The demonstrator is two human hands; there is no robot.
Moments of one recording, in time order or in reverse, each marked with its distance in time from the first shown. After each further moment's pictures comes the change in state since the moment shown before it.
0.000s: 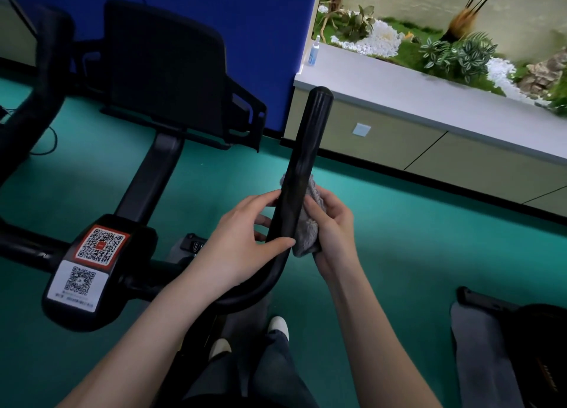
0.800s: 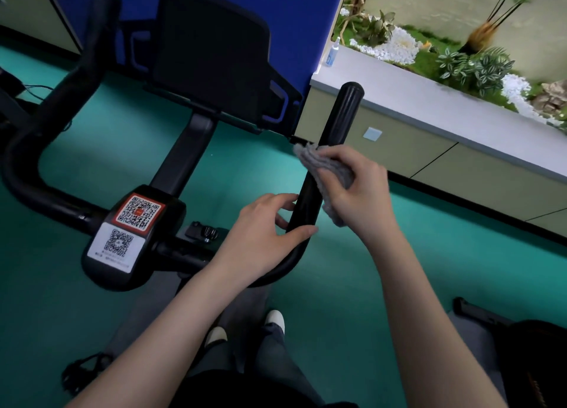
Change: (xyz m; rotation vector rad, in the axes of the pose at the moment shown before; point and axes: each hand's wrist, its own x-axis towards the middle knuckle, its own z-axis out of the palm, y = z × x) left_hand -0.020 0.000 0.001 0.120 0.089 -0.037; right_hand -0.014 -0.067 0.024 -0.996 -0.175 -0.545
